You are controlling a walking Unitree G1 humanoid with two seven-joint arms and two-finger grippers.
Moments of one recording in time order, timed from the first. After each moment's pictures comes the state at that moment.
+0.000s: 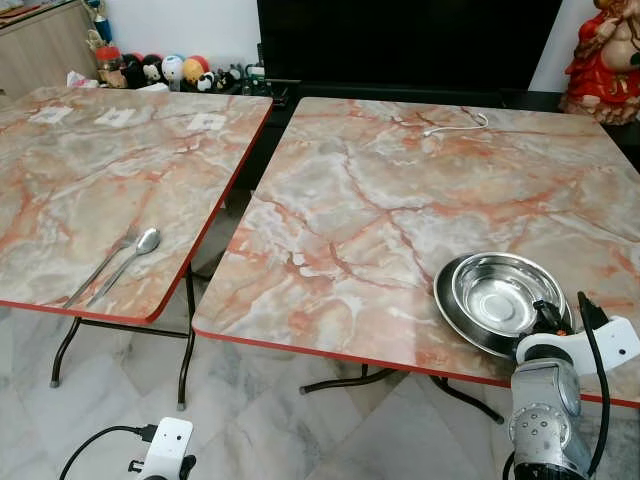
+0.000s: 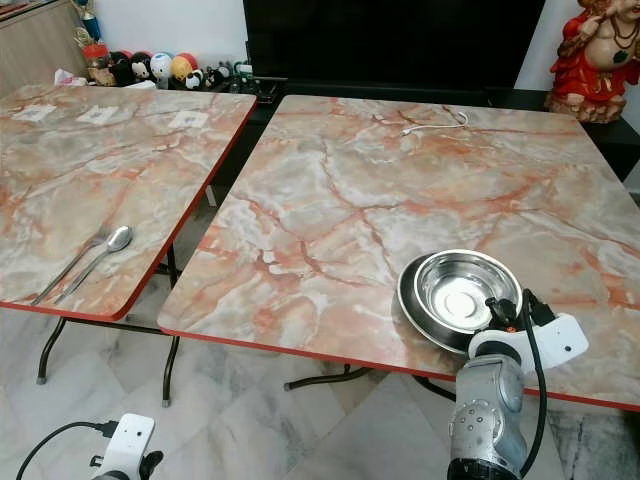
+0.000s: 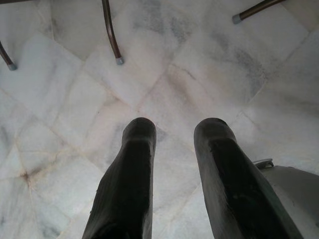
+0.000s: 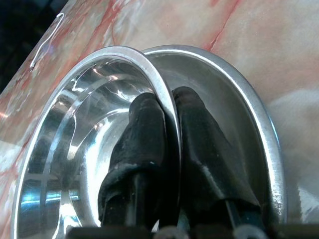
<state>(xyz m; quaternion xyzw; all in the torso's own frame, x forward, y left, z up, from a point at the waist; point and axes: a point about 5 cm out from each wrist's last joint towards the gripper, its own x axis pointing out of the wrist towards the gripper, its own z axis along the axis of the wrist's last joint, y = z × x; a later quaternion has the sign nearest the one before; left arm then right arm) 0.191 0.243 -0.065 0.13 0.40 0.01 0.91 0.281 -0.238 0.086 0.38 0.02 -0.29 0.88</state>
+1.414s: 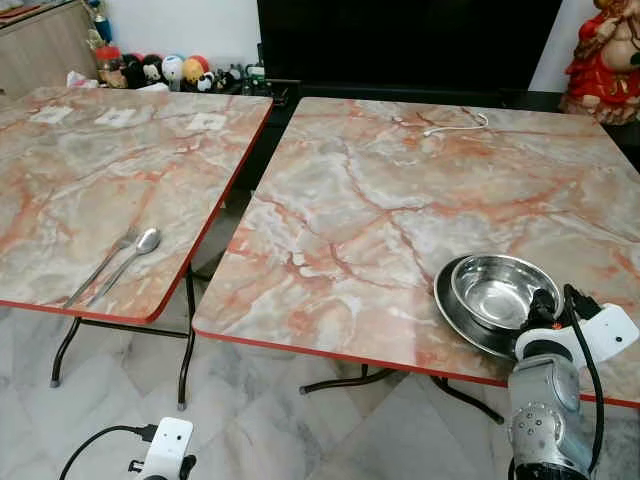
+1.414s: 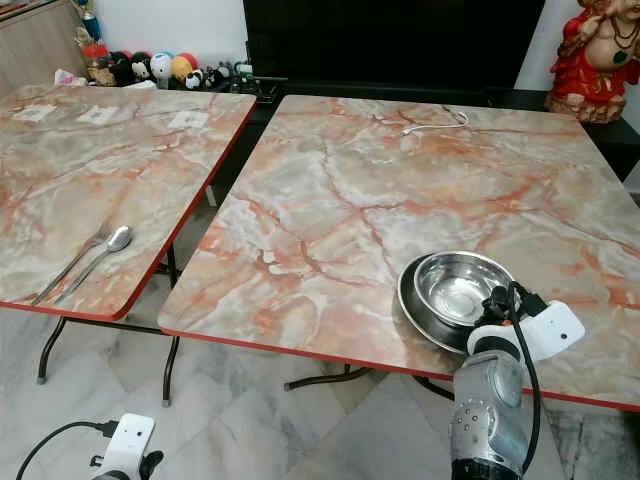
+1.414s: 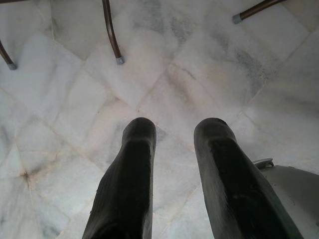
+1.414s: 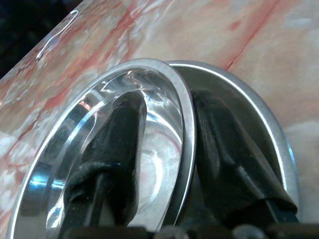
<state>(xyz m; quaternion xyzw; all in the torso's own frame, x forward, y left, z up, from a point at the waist) 0.191 0.243 -0.065 0.13 0.40 0.01 0.91 0.282 -0.238 0.090 0.31 0.01 -0.28 0.91</state>
